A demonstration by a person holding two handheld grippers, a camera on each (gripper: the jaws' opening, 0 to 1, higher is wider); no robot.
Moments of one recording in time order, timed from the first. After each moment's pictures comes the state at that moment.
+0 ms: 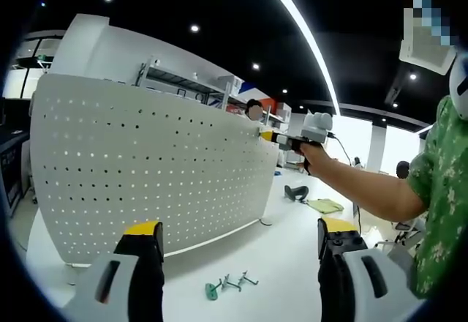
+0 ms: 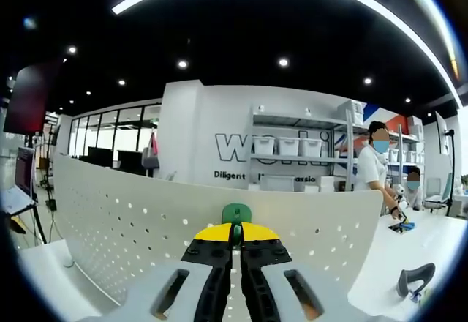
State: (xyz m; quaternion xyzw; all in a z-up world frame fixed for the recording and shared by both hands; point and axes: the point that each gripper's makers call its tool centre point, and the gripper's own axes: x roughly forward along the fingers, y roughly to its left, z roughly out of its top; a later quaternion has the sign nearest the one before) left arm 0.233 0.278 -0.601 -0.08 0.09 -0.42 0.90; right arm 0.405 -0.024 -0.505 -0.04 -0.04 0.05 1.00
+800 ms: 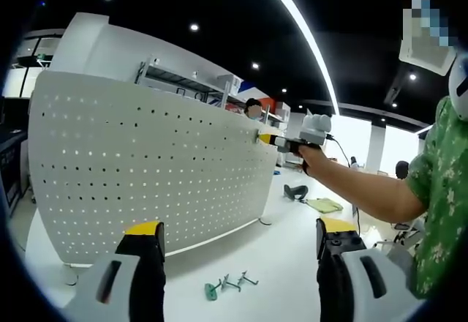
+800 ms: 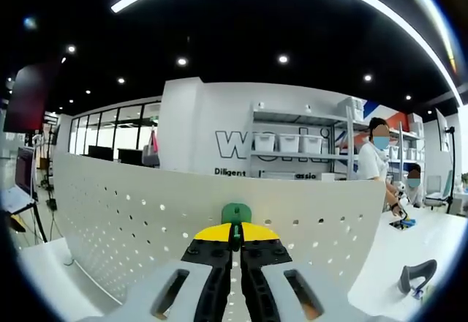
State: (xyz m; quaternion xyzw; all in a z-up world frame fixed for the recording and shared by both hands) left arm 0.235 0.276 -0.602 -0.08 0.09 -0.42 0.90; right arm 0.406 -0.023 -0.516 -0.04 -0.04 0.05 1.00
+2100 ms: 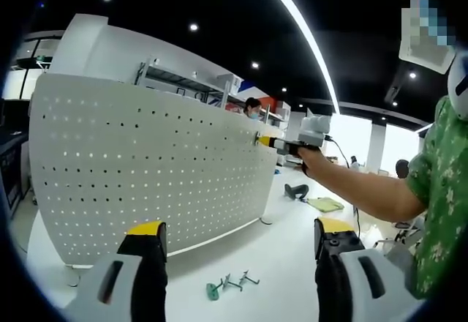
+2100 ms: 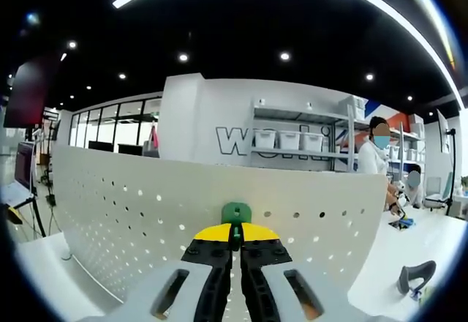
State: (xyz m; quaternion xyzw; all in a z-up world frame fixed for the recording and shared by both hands) left arm 0.236 0.276 -0.601 -0.08 0.09 -0.42 0.90; right arm 0.410 -0.024 -0.526 -0.05 -0.02 0.05 1.00
